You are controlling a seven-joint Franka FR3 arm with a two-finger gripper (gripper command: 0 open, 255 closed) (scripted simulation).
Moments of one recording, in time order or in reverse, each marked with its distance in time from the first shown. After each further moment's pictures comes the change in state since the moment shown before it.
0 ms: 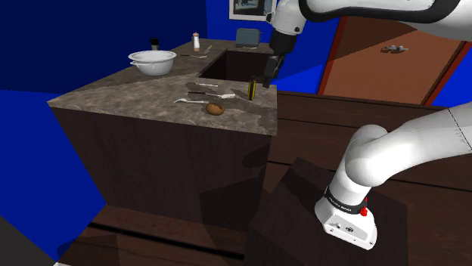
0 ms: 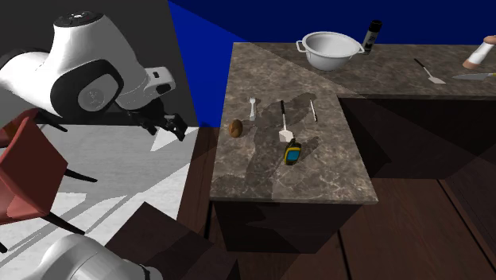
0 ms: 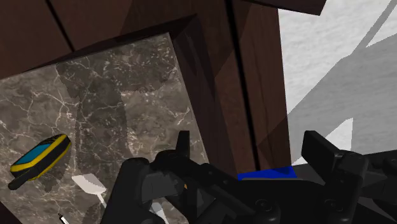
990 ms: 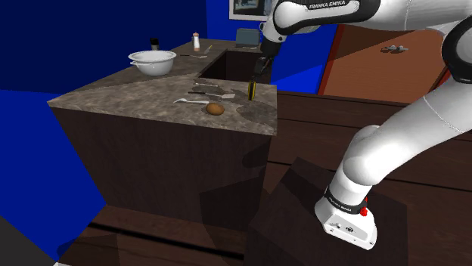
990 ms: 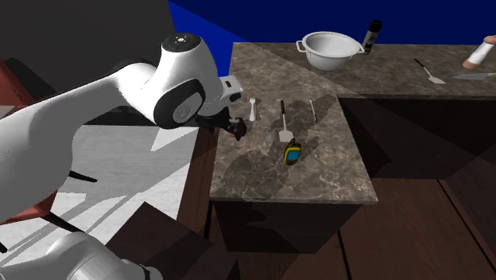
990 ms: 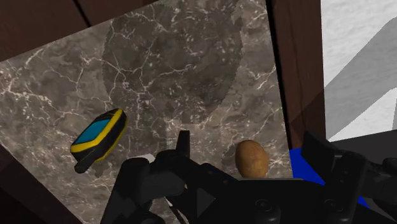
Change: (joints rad) arm -0.071 0.288 -0.189 0.080 -0.051 0.284 -0.168
